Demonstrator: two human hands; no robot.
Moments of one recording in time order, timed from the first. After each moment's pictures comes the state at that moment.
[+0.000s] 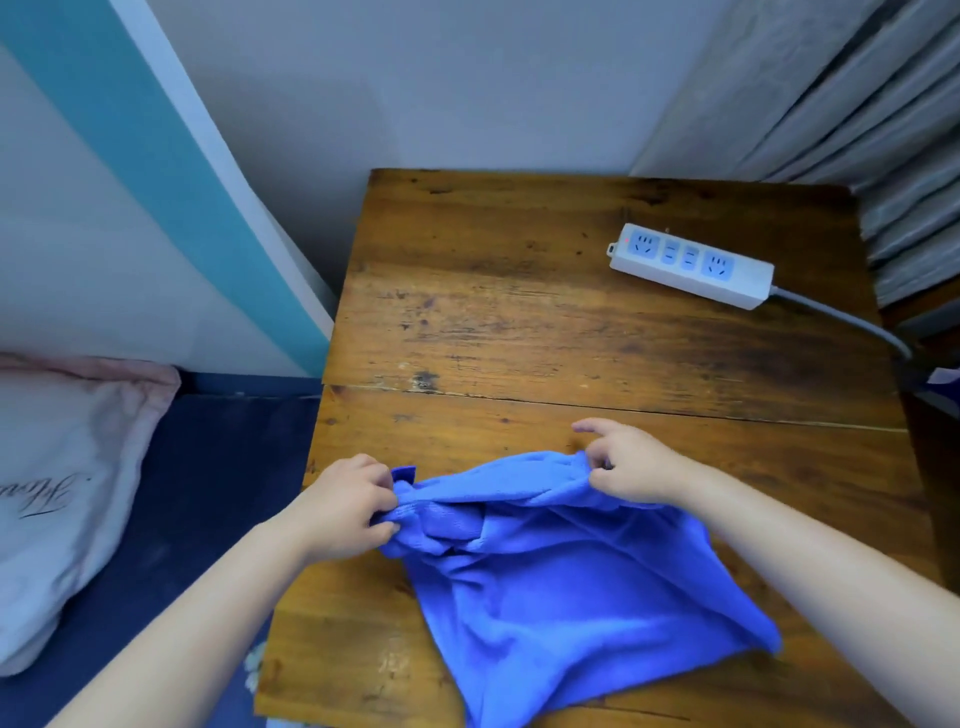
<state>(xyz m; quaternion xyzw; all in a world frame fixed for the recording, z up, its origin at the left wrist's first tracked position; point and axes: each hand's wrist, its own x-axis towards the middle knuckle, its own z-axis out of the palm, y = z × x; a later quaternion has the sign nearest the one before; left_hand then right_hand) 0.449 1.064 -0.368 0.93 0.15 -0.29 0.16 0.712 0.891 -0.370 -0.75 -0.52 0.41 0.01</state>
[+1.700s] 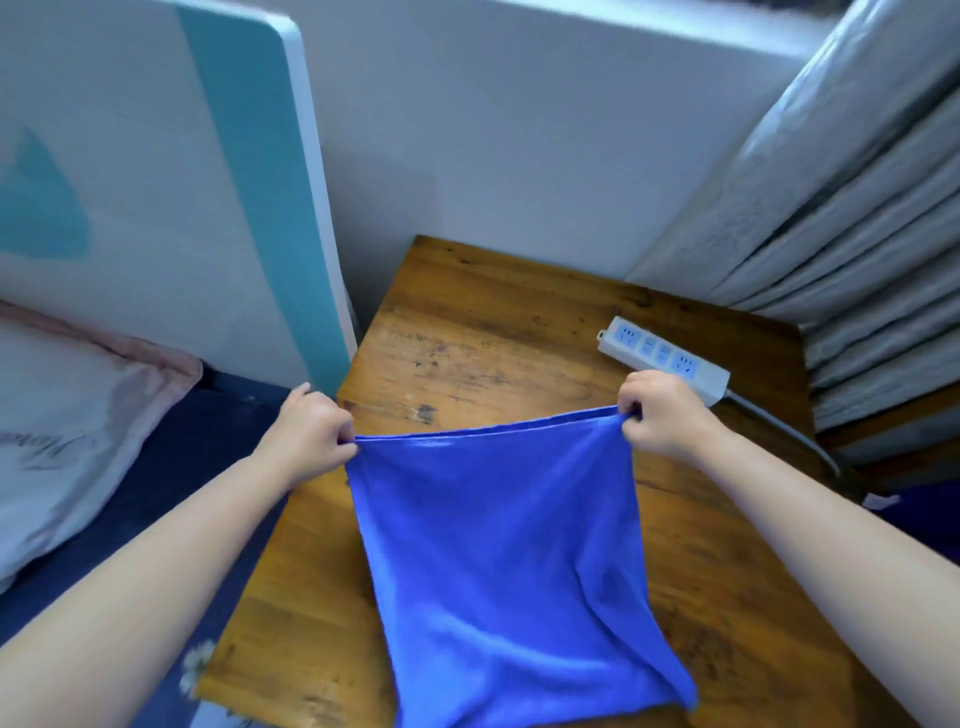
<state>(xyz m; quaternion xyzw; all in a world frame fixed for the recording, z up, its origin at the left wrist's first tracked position) 0.453 1.087 -0.312 0.91 0.38 -0.07 0.12 0.766 0.914 -0.267 -0.79 -0.59 0.17 0.08</state>
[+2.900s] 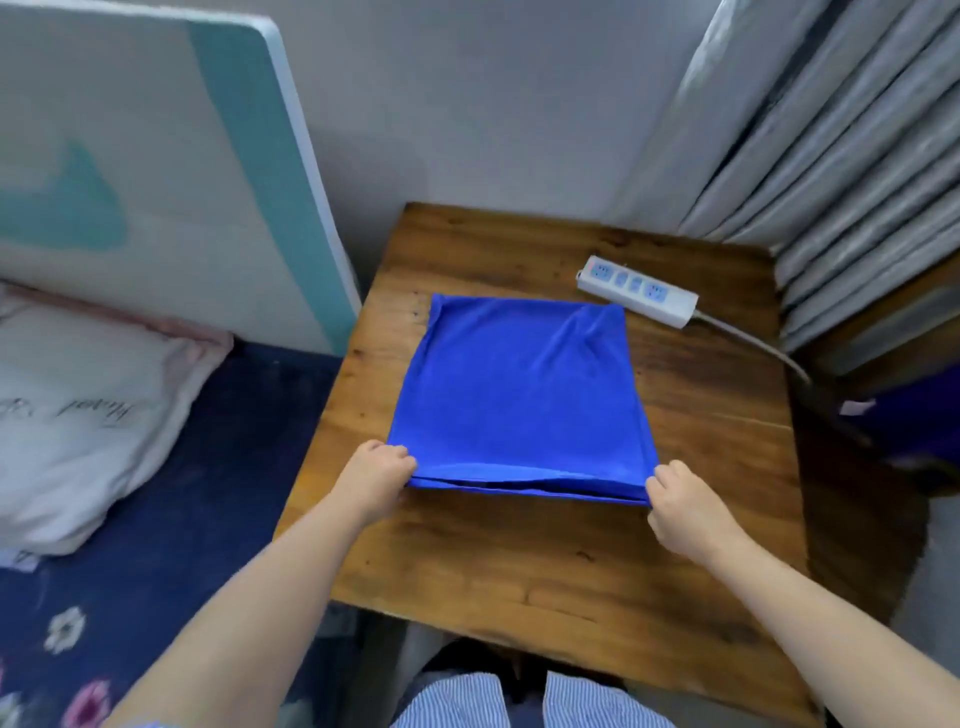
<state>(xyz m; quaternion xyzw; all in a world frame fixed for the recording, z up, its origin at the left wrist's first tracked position) 0.448 0.954 -0.310 0.96 0.20 -0.19 0.03 0.712 0.730 -0.321 -0.77 -0.64 0.02 -0.05</state>
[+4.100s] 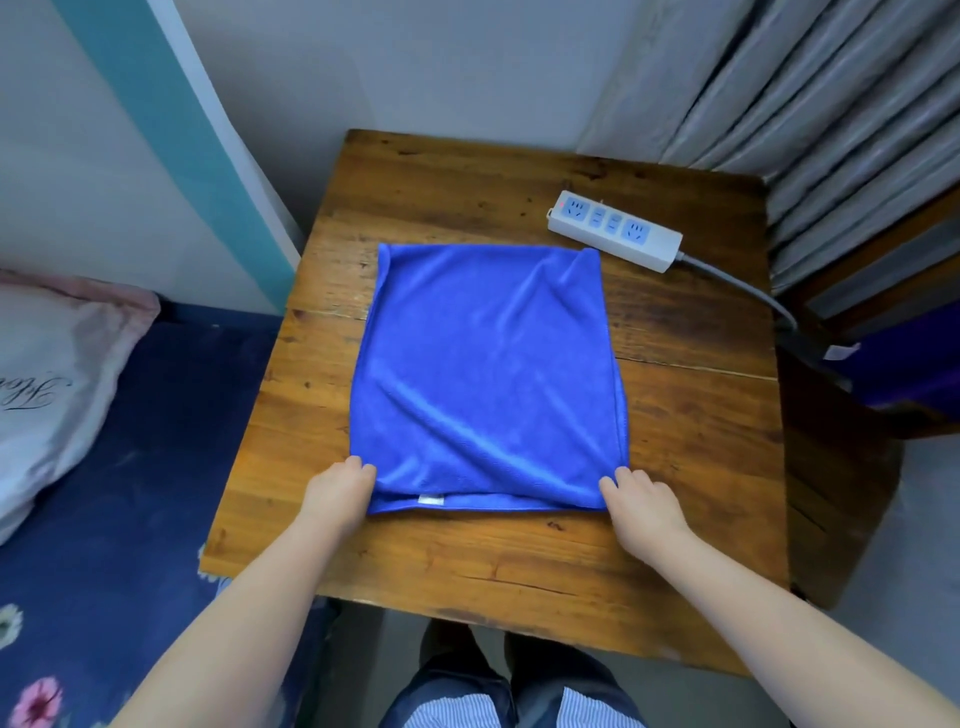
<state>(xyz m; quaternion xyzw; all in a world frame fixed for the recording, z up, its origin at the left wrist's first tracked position) 0.448 0.921 -0.387 0.86 0.37 -0.35 0.07 0.693 0.715 -0.379 -0.78 -0.52 0.24 -0.24</state>
